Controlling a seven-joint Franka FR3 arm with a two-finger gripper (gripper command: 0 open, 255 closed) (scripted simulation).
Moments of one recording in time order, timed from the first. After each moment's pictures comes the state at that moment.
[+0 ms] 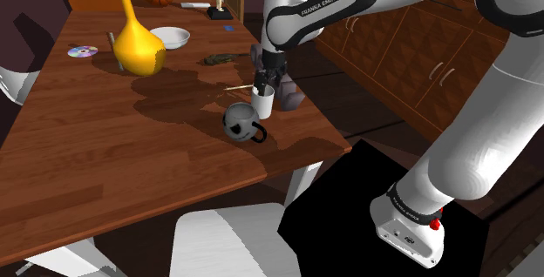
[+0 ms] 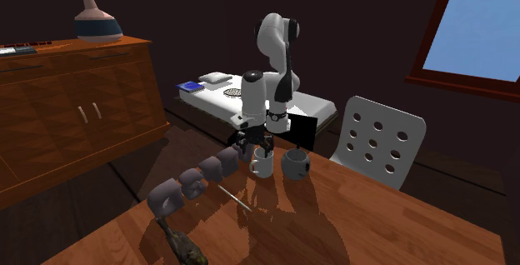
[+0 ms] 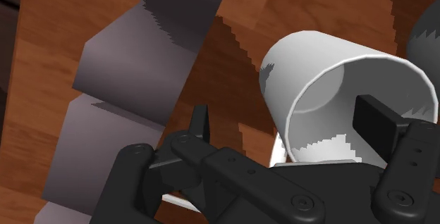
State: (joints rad) arm 0.01 0.13 0.11 -2.09 -0.02 2.19 0.00
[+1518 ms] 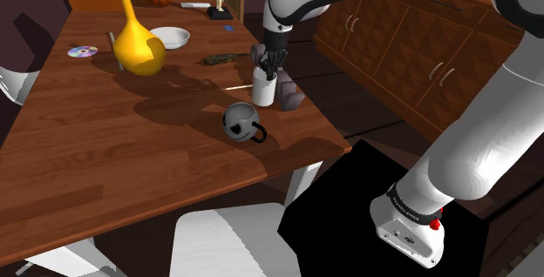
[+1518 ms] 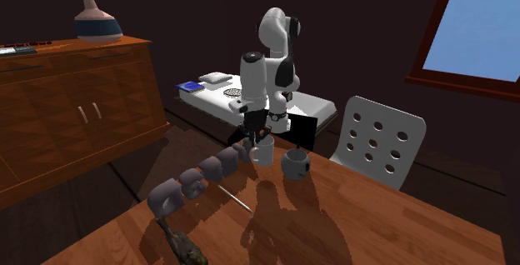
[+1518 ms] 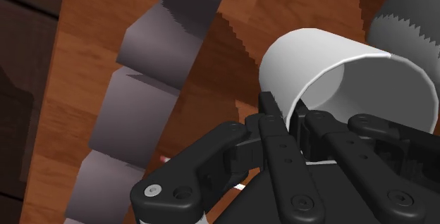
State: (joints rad) arm 0.01 0.06 0.11 -2.01 -0.01 2.05 -0.01
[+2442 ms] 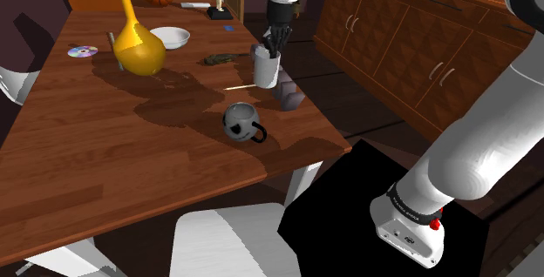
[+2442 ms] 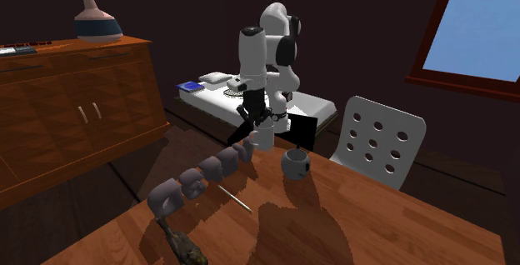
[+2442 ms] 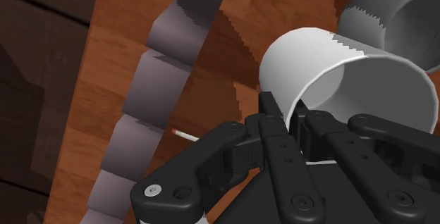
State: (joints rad) arm 0.01 0.02 0.11 -1.87 0.00 1.86 -0.02
